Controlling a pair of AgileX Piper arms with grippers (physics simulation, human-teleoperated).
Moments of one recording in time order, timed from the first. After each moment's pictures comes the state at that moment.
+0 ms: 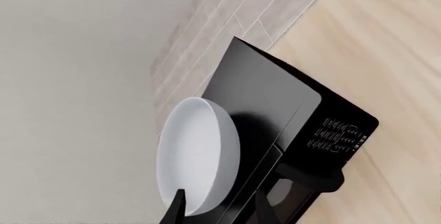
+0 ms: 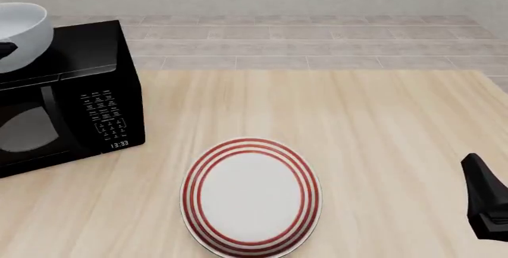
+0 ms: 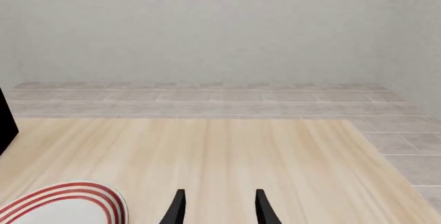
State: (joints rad) left arm 0.18 1.00 -1.01 0.52 1.01; right arm 0.01 0.01 -0.01 0.00 0.00
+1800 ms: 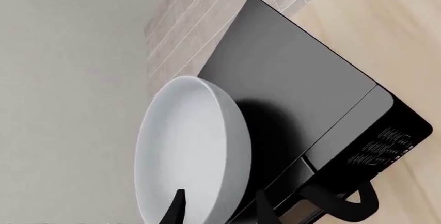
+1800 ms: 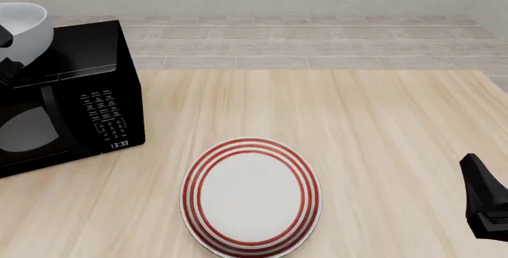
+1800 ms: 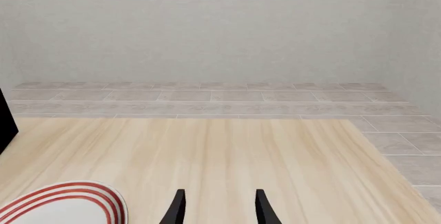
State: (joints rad) left arm 0.31 1.26 -0.97 0.28 0.98; right arm 0.01 0.02 0.00 -0.02 0.00
